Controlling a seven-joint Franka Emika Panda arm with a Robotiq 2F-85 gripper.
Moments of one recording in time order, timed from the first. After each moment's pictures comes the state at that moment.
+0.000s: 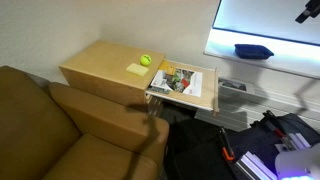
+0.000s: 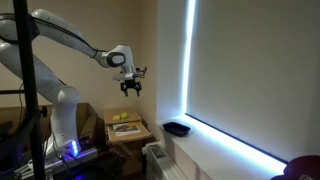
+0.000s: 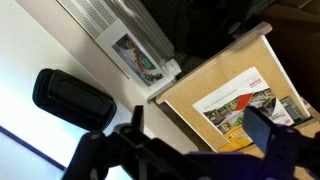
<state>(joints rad) -0.11 -0.69 -0.42 -2.67 -0.25 2.24 -0.58</state>
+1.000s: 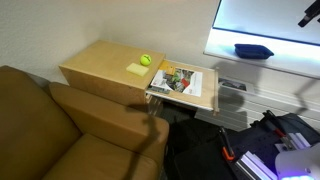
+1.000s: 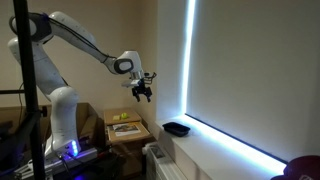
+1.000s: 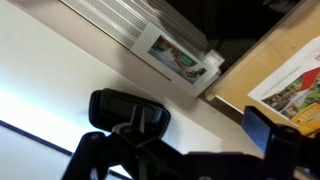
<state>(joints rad) -0.19 -0.49 -0.51 -2.62 -0.27 2.47 -0.46</state>
